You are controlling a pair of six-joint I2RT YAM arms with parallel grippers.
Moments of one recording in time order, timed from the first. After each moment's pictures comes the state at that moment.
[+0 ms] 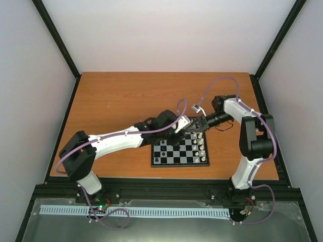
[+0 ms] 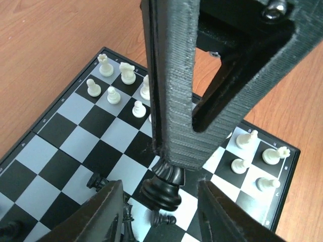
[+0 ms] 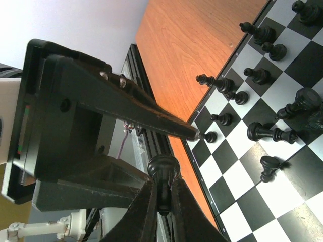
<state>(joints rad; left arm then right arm) -0.95 1.63 1.12 -0.20 0.08 -0.02 0.15 1.84 1.27 -1.26 -1.21 -0.64</state>
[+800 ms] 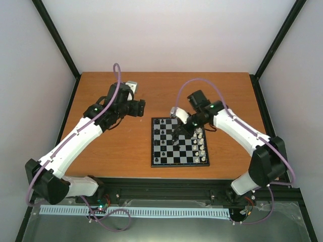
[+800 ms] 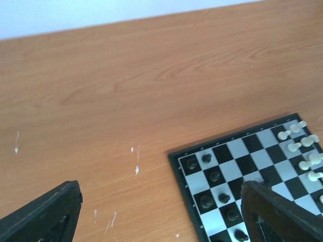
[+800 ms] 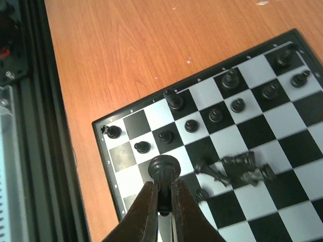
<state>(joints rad) -0.58 1.29 1.30 -0.66 -0.17 -0.23 0.49 1.51 1.24 -0.88 -0.64 -0.50</state>
